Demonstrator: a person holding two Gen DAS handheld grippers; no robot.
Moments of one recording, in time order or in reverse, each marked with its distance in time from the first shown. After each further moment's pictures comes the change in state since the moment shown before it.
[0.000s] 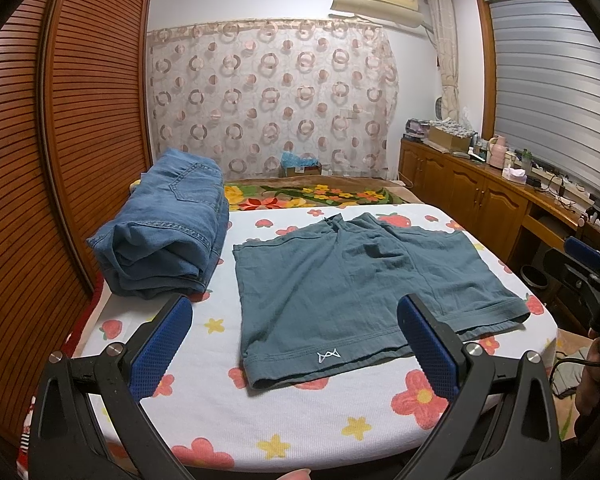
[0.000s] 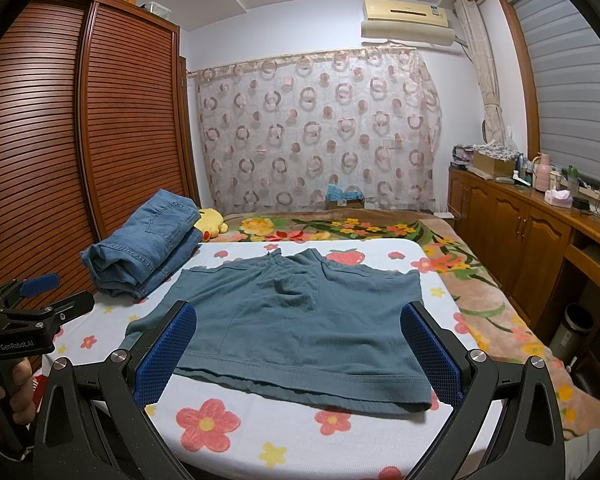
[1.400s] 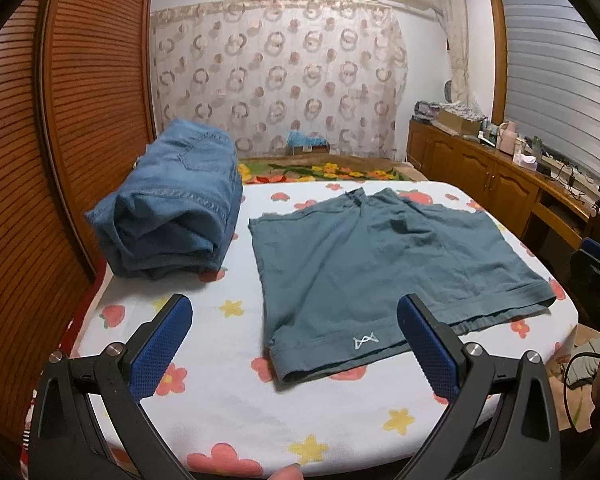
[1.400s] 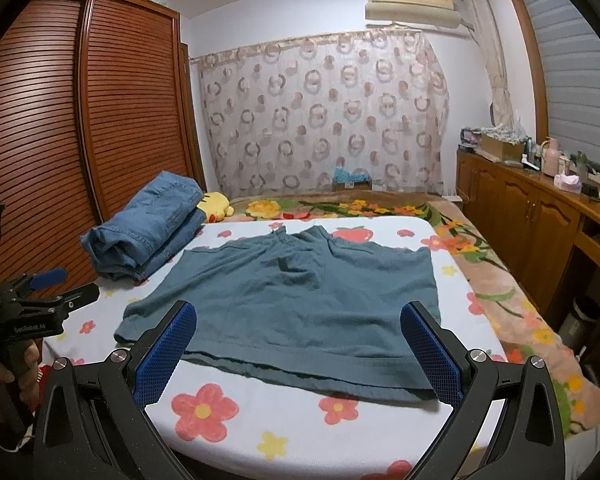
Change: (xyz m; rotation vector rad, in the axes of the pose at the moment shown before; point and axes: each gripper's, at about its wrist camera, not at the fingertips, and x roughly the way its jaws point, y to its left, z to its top) left arm 0.039 0.028 -0.020 -0.008 0.076 0.019; right arm 0.018 -0.008 -0.001 0.011 0.072 0.026
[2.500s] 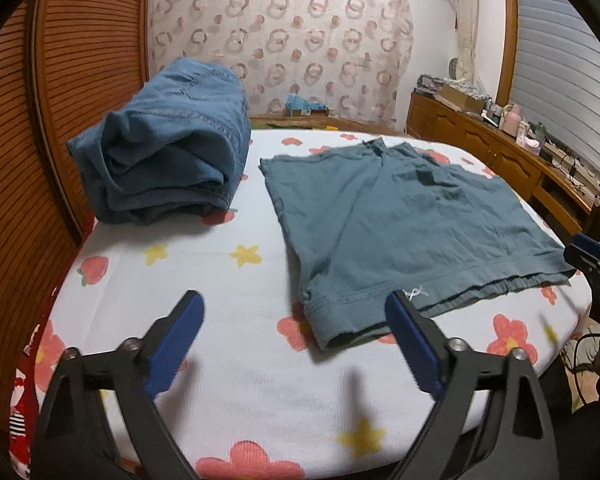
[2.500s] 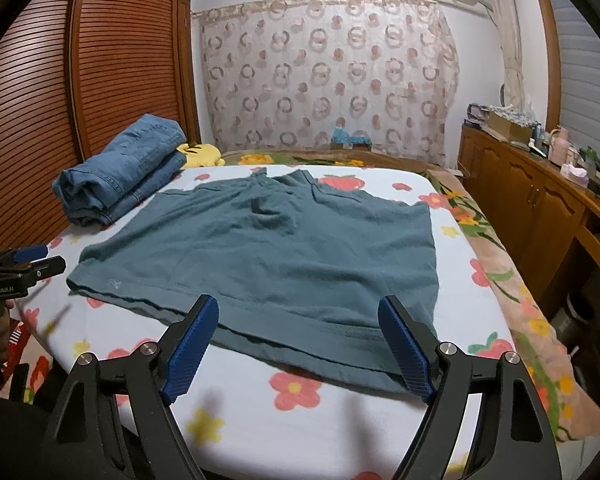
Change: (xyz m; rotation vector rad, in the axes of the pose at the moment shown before) left arm 0.040 0.034 -0.028 -0.036 0.128 -0.046; right arm 0.028 -0.012 0.004 -0.070 0.142 -0.023
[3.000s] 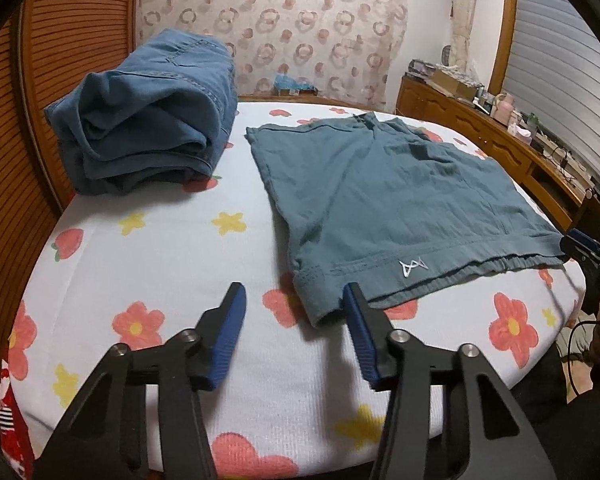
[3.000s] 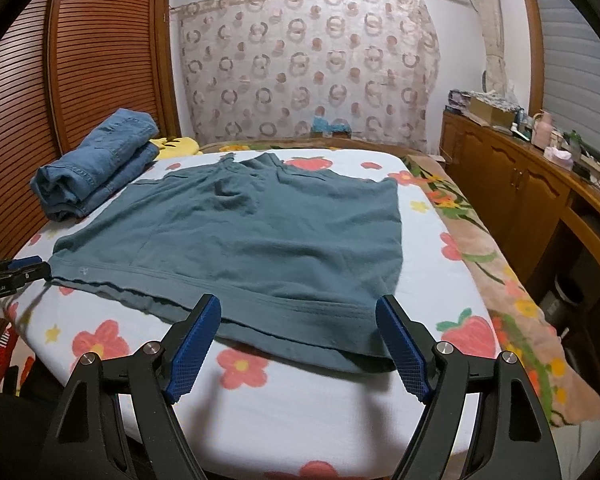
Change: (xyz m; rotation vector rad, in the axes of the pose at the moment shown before) left arm 0.016 0.000 -0.011 -0.008 0.064 -0.060; right arm -0.004 0.000 0.000 0.033 0.029 -0.056
